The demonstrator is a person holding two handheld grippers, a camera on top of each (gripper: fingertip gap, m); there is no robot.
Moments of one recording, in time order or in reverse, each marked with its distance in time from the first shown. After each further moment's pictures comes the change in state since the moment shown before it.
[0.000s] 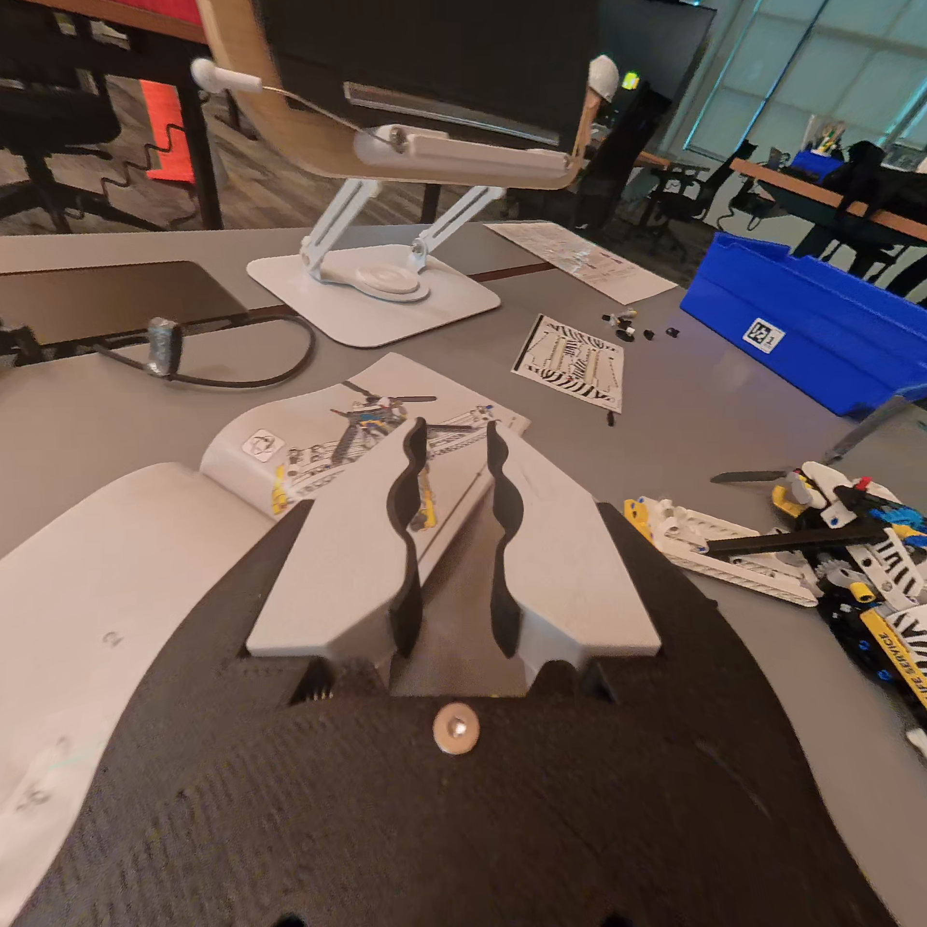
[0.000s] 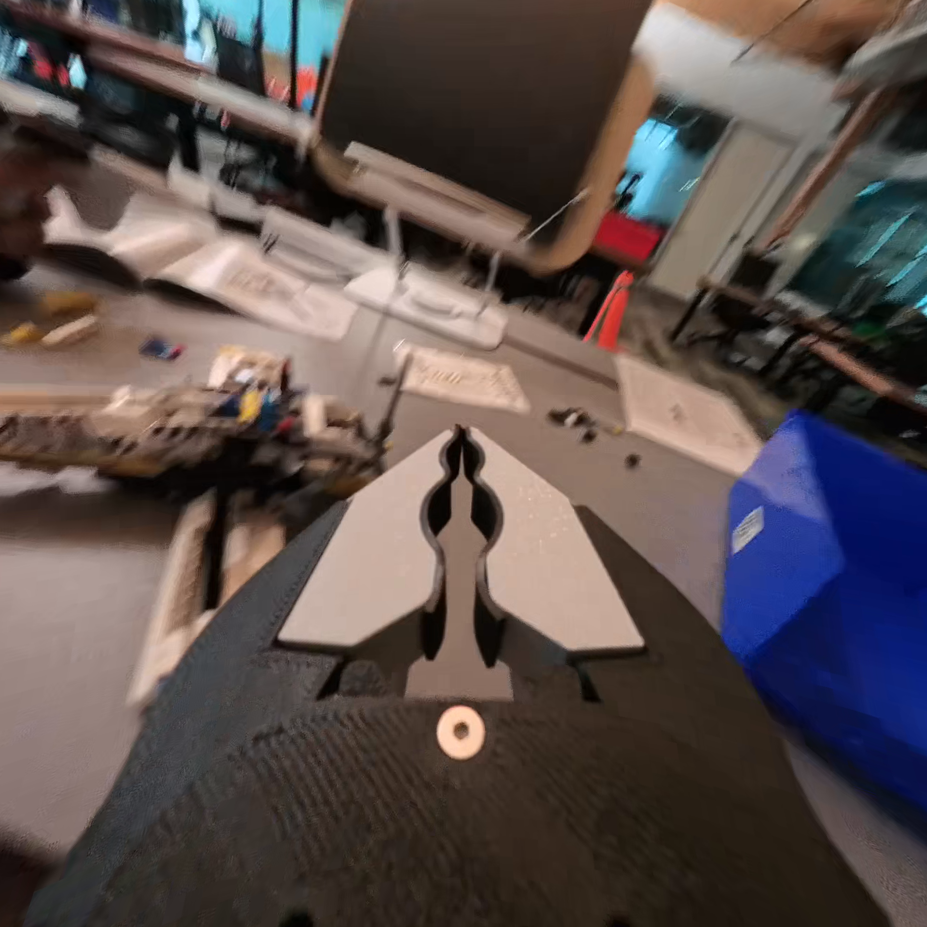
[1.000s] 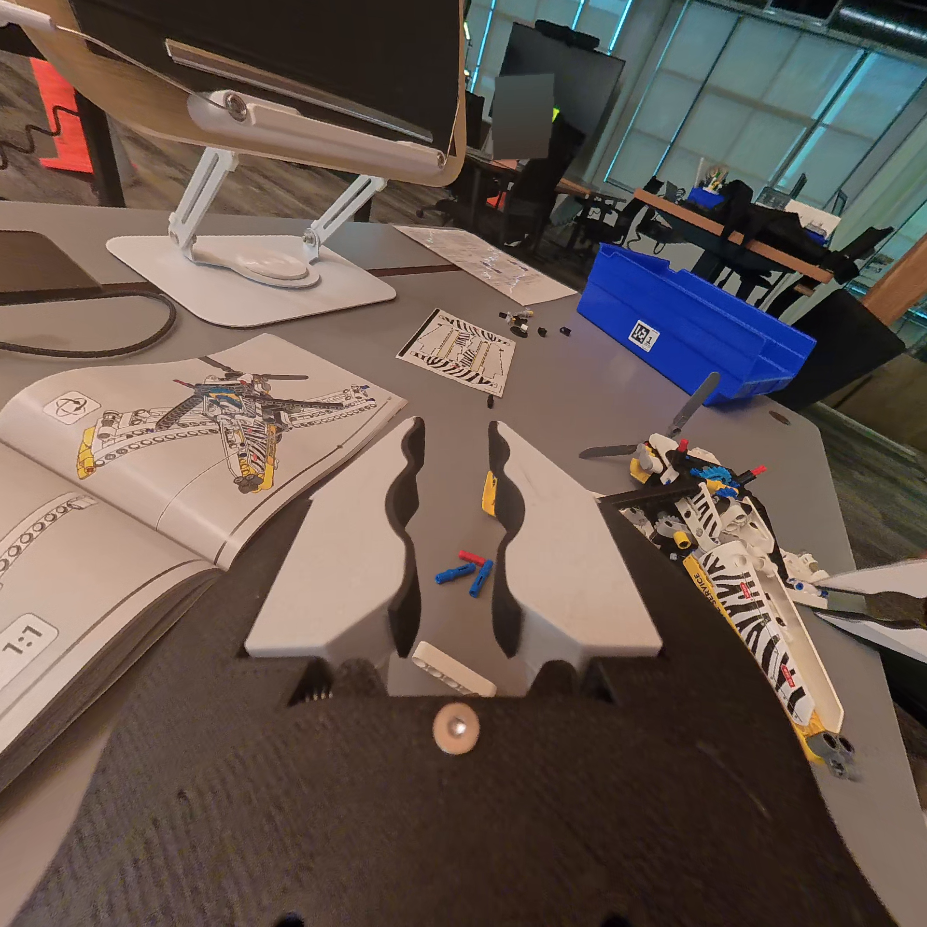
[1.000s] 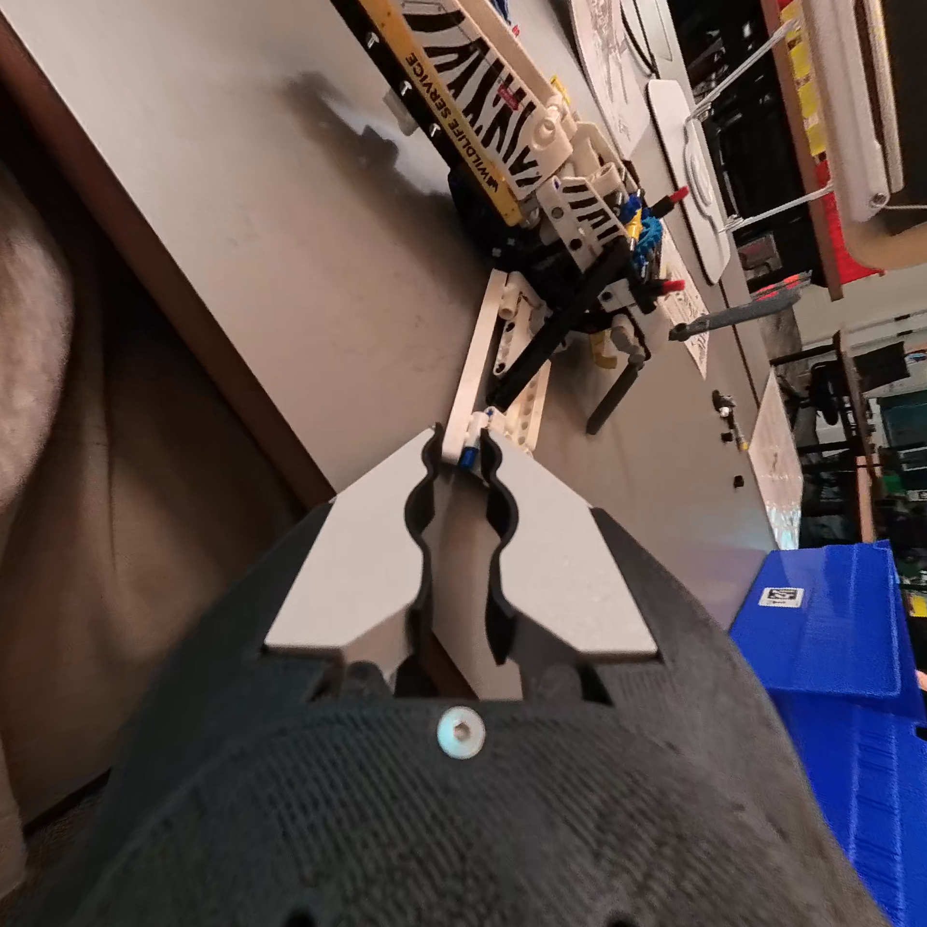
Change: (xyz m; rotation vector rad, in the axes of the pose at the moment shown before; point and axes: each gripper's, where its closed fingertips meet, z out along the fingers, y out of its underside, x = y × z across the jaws) left arm 0.076 0.014 -0.020 0.032 0.125 -0.052; right arm -0.126 0.081 -0.054 -0.361 -0.335 -0.601
